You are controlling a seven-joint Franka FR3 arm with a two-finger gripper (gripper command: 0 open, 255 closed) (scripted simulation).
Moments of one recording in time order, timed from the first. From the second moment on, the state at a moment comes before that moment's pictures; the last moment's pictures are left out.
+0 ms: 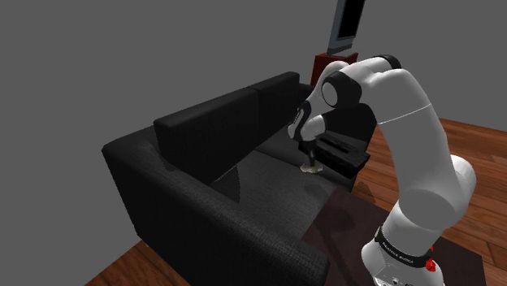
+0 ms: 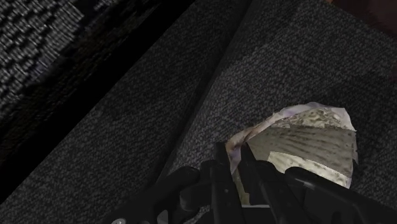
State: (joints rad) arm -0.19 0.74 -0.47 -1.93 0.12 2.43 -1.26
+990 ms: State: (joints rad) arm -0.13 0.57 -0.53 -1.97 0.05 2.30 -1.25
